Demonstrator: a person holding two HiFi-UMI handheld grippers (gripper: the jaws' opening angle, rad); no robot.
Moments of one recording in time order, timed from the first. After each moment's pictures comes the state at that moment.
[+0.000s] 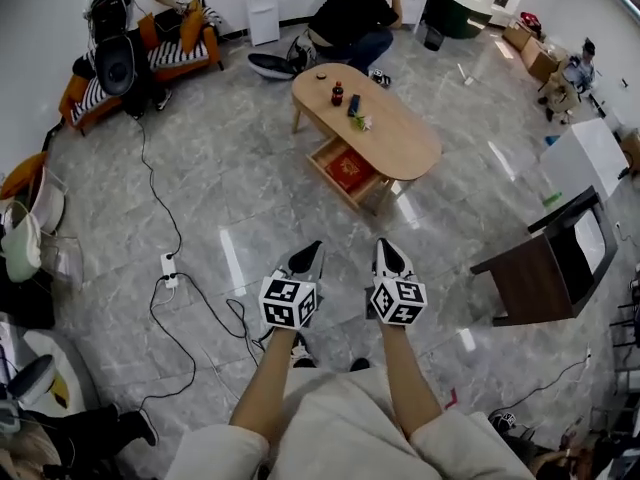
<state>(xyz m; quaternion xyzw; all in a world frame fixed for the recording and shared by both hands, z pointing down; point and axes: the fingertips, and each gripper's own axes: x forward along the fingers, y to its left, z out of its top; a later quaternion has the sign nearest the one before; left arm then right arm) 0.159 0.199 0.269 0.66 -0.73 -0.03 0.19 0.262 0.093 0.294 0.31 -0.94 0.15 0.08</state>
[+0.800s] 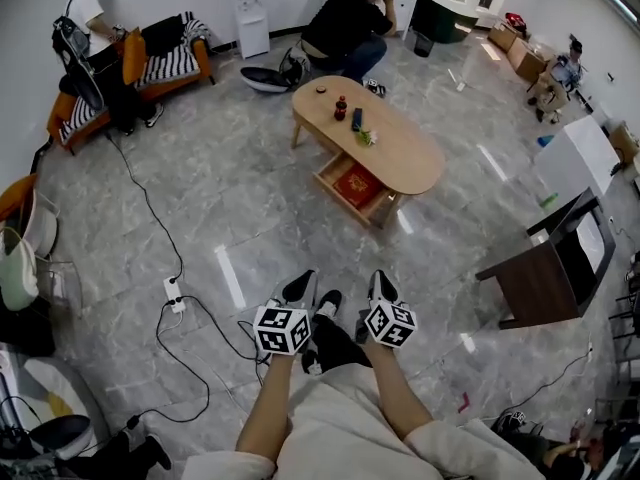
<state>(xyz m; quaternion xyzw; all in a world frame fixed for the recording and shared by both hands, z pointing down) 0.068 0.244 0.306 0.65 -0.72 -0.05 0.24 0.200 0.130 0.370 0.39 -0.88 0.25 0.09</state>
